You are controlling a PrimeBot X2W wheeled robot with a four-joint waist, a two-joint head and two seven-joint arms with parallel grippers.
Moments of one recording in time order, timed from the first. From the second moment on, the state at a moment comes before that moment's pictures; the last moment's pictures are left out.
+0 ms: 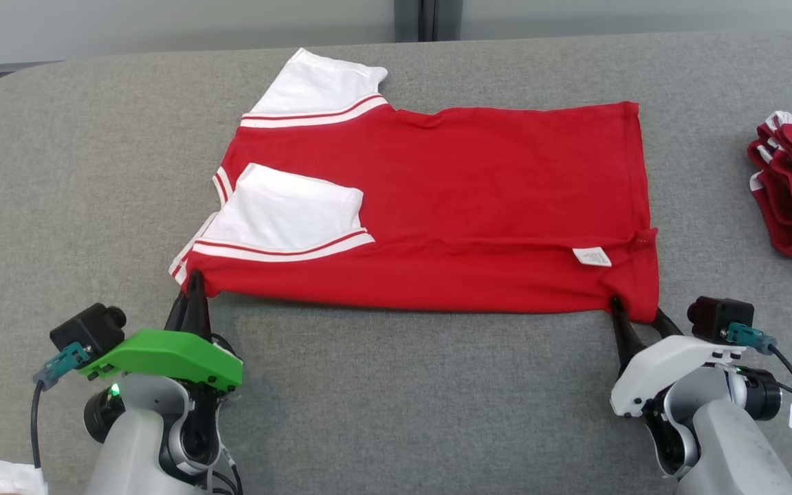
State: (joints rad) left arm -0.28 0.06 -0.11 0.38 -0.74 0.05 -0.04; right arm -0.26 -0.05 -0.05 0.54 0.25 0.13 -0.02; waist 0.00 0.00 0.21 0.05
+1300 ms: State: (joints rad) left arm 0.05 0.26 -0.17 -0.06 -0.68 0.12 0.16; right arm 0.14 -0.05 -0.18 -0.02 0.34 0.13 0.21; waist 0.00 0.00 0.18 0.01
